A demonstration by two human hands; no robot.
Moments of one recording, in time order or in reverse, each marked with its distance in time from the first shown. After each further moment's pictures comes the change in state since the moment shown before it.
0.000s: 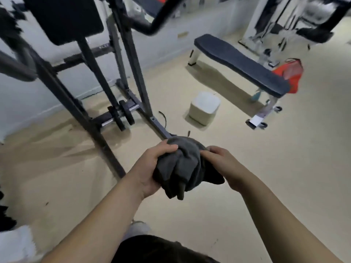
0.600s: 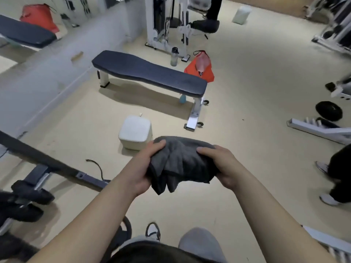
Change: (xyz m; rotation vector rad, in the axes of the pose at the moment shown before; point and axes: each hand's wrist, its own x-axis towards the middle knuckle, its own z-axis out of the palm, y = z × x) left_hand 0.332 0.085 0.258 0.316 -0.233 -0.272; right_hand 0.140 0.011 -0.319 0.705 0.492 0.195
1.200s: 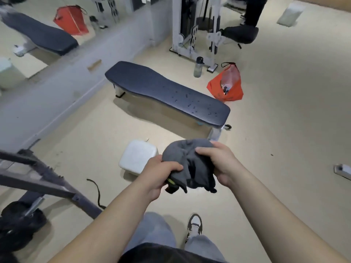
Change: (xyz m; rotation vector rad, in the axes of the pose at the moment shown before) left_hand 0.313 0.174 0.085 0.161 0.340 -0.001; right_hand 0.335 -0.217 -0.034 0.017 -0.122 0.040
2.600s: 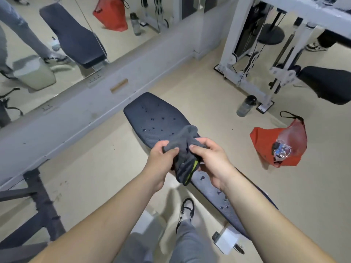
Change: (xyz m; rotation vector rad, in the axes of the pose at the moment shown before) left_hand 0.497 0.447 -0.085 -0.192 0.368 0.155; right_hand 0.533 -0.385 0.217 -0.117 -0.292 0.028
